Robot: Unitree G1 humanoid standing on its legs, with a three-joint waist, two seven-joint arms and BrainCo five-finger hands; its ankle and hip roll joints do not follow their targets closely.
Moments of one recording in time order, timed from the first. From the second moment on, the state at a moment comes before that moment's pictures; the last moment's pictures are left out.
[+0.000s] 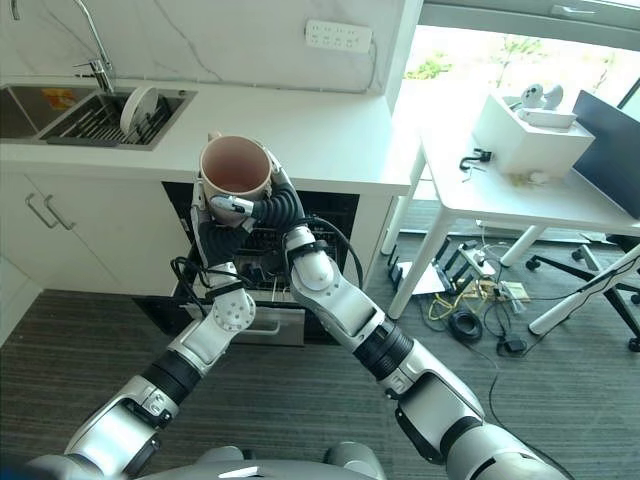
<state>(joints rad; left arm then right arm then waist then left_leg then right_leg) -0.44 0.20 -0.50 0.39 0.22 -0.34 1.08 -0.65 -0.18 0.64 0.07 0.43 -0.03 -0.43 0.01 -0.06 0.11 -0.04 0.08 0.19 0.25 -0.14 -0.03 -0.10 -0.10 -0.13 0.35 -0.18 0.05</state>
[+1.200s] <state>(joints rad) -0.44 0.22 -0.52 0.40 0.20 -0.34 1.05 -0.65 -0.16 0.66 0.17 0.39 -0.02 -0.43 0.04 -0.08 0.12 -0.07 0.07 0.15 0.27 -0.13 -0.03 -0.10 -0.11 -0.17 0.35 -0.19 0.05</state>
